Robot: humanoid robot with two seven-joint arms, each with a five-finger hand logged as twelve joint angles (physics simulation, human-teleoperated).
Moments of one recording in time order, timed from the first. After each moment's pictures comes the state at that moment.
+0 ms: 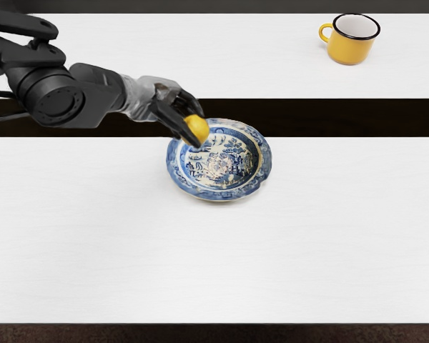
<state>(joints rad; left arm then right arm) -1.92 0.35 0.74 -1.33 -0.42 -0.06 0.09 -0.01 0.00 0.14 0.09 0.04 0.10 -0.08</state>
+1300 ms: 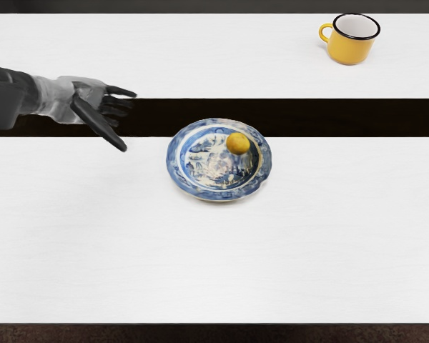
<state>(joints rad) -1.88 0.71 0.80 -1.37 -0.37 -0.27 0.09 -0.01 0.00 0.14 0.09 0.04 0.10 -0.08</state>
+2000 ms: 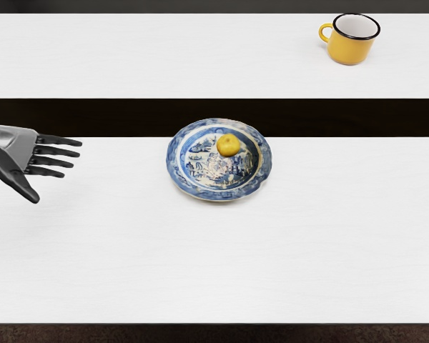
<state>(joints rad) -1.88 1.02 0.93 -1.42 -0.24 -0.61 0.08 -0.01 0.00 0.14 0.09 0.04 0.10 -0.08</state>
